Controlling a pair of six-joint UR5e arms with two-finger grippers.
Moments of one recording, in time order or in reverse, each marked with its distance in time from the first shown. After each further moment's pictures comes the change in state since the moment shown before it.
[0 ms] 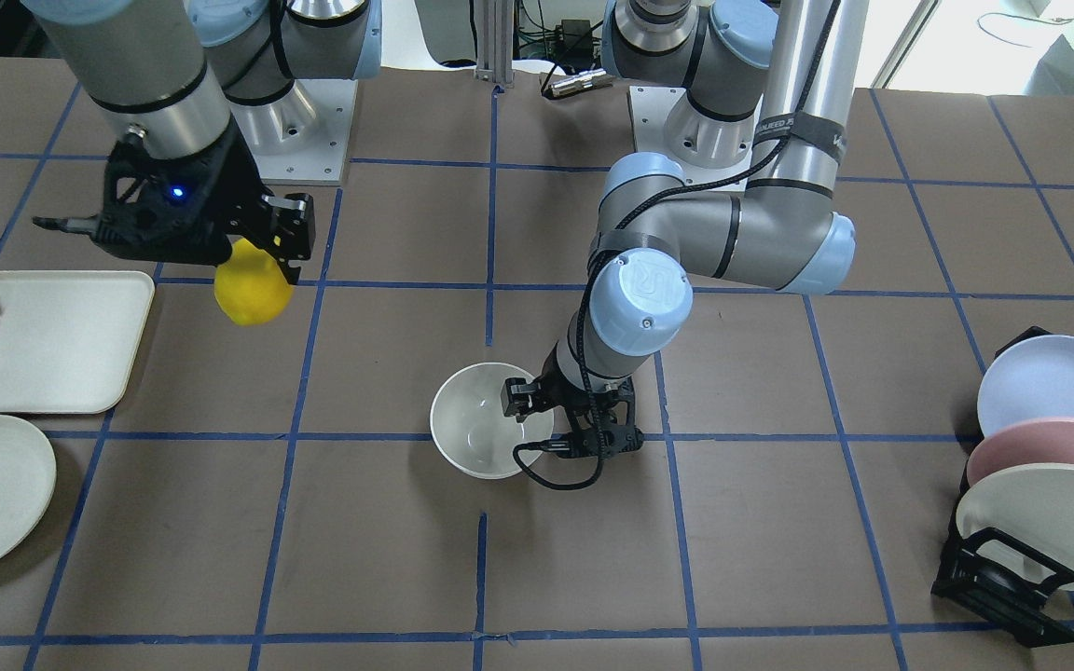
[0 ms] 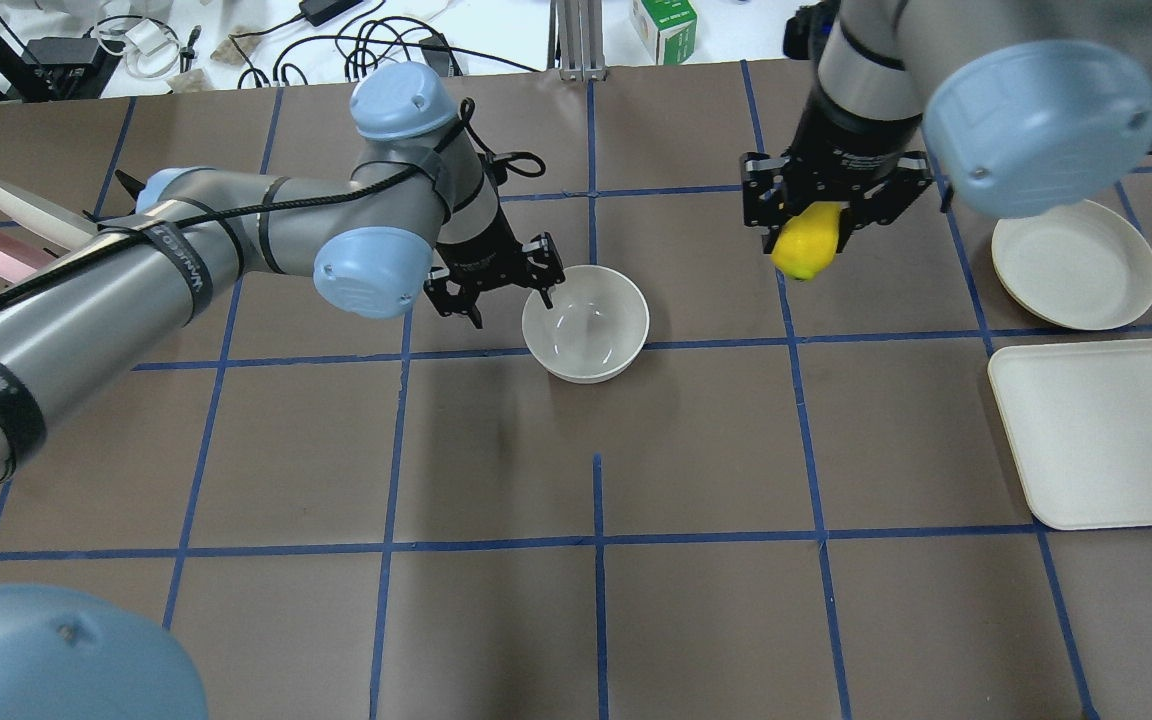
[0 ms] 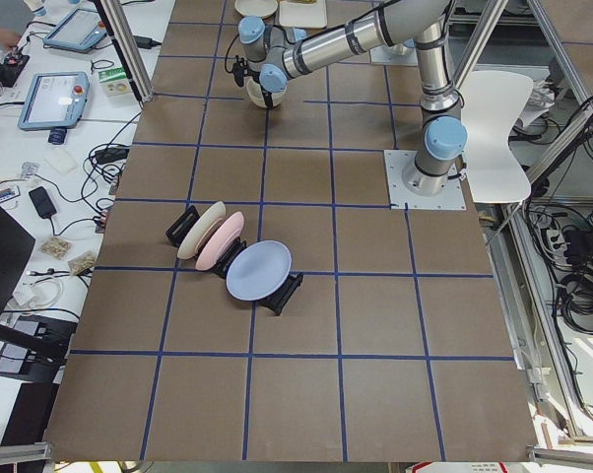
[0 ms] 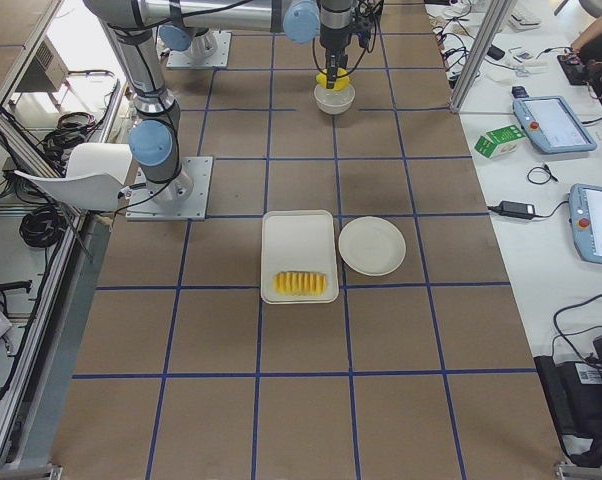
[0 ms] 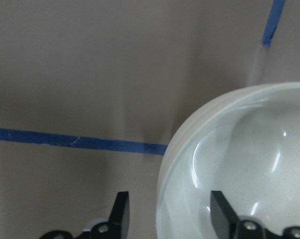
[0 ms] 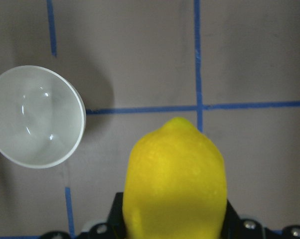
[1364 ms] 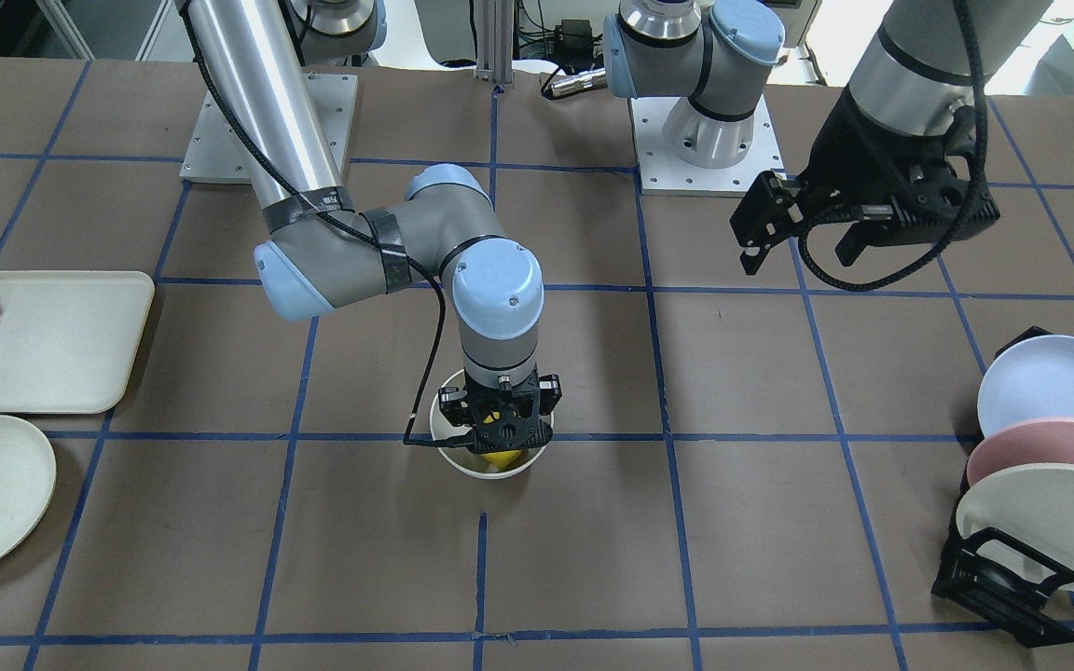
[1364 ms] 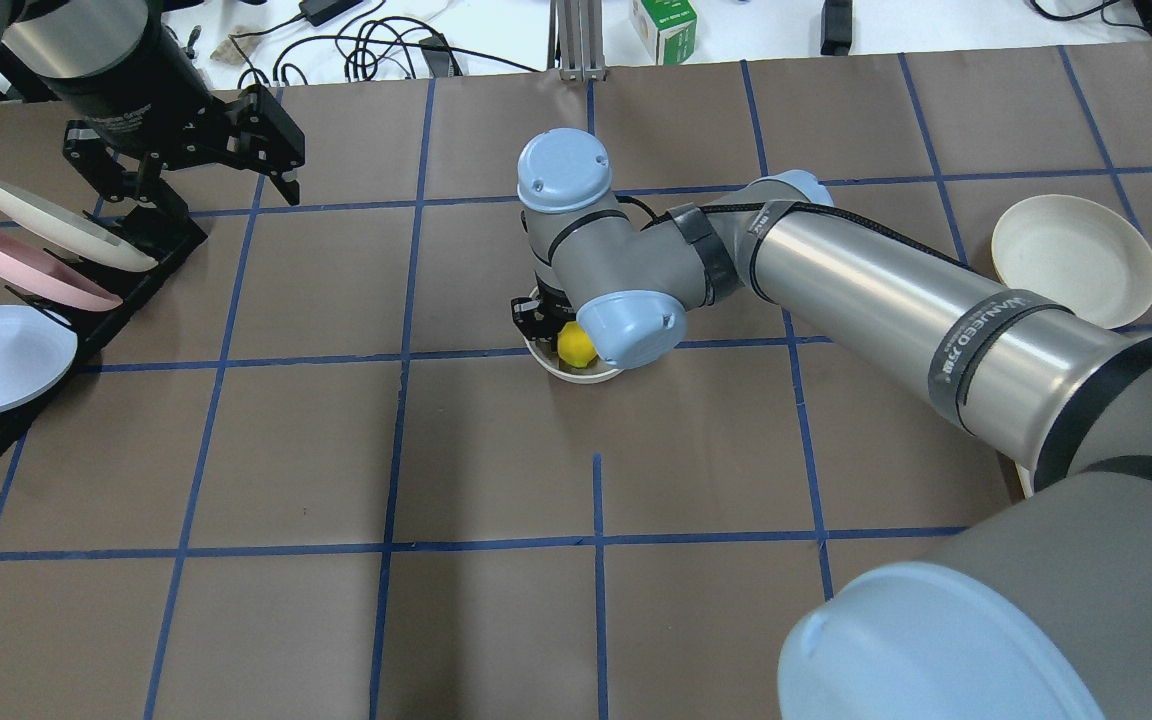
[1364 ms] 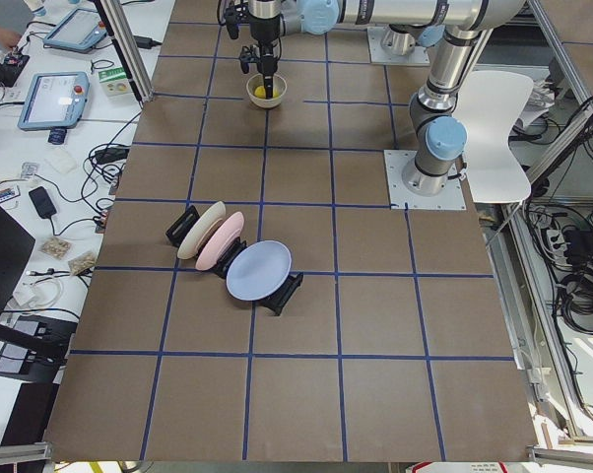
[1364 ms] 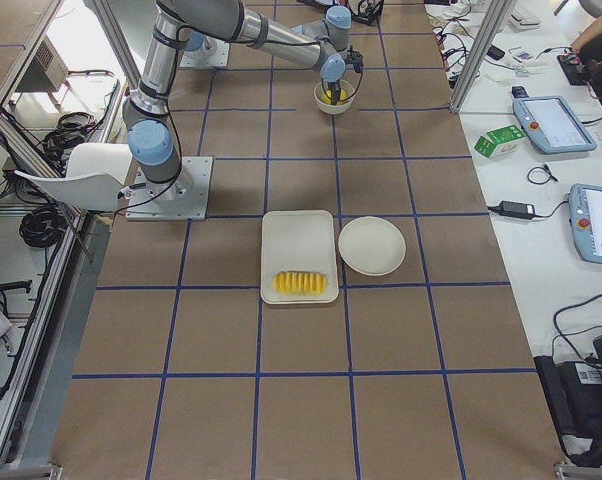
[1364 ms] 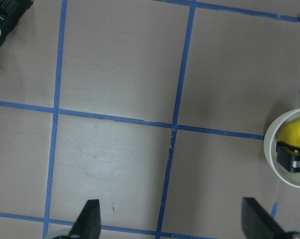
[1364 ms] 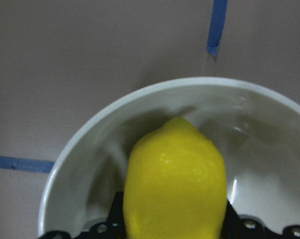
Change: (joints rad) left arm 0.231 0.388 0.149 -0.486 0.112 0.279; right arm 0.278 0.423 0.002 -0.435 -0.017 0.133
